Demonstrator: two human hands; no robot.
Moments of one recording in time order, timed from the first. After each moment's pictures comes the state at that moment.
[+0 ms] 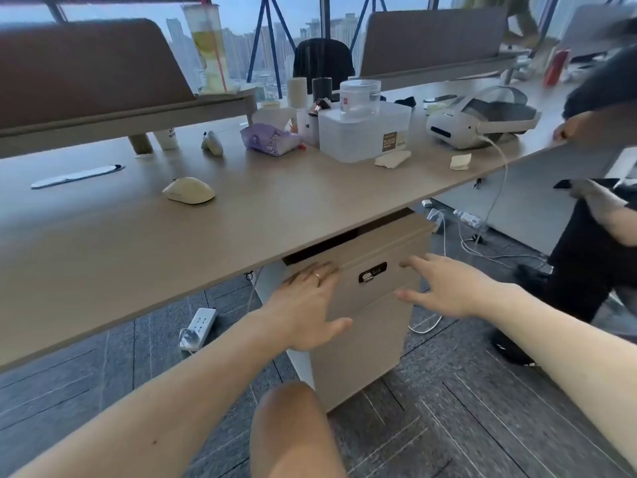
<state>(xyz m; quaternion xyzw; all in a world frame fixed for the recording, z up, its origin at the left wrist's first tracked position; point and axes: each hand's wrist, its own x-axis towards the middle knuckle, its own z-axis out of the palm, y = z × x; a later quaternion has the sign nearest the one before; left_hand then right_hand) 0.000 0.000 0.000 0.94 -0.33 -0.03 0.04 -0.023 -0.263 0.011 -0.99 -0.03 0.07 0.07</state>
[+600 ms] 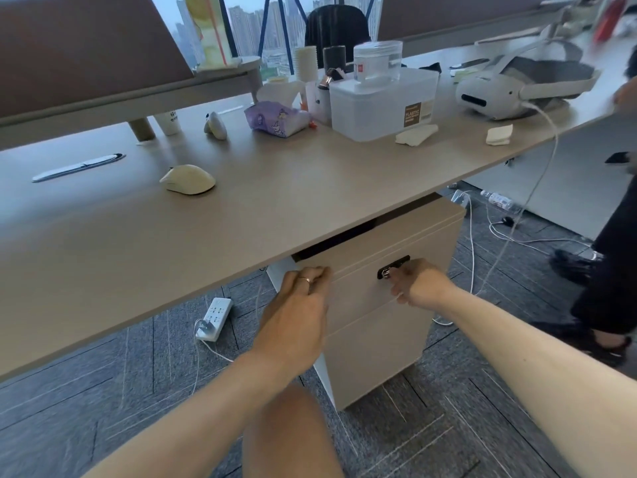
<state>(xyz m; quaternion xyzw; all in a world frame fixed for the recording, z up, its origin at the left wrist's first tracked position) 0.010 0.014 -0.046 0.95 -0.24 0.10 0.14 0.063 -0.227 -0.077 -0.89 0.14 0.10 0.42</state>
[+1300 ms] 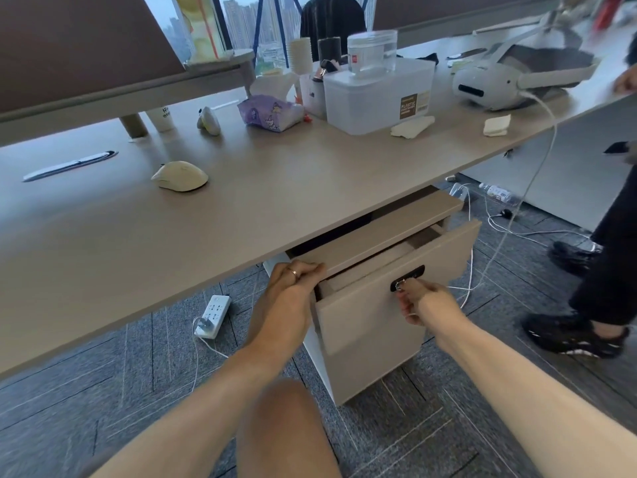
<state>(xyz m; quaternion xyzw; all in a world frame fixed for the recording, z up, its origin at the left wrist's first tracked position) 0.039 0.028 -0.082 0.88 -0.23 0.12 0.40 0.024 -0.214 -0.093 -0.65 0.30 0.02 0.69</state>
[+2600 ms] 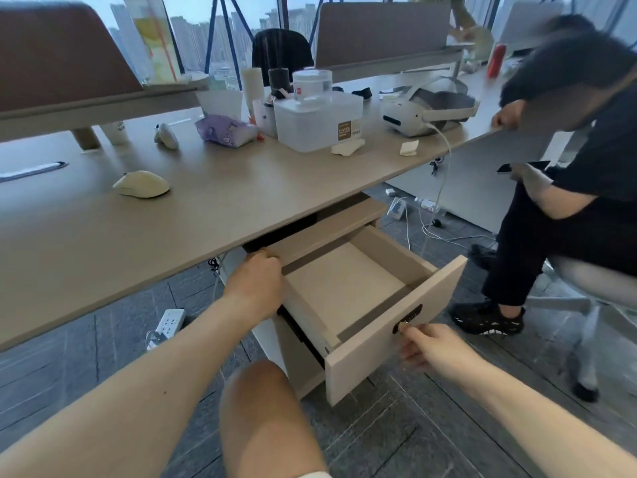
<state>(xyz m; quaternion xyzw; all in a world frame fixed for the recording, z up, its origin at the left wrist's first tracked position) 0.023 -0.006 -0.028 0.98 -0.20 0.02 0.07 -0.143 -0.267 -0.069 -0.79 0.27 0.08 0.54</state>
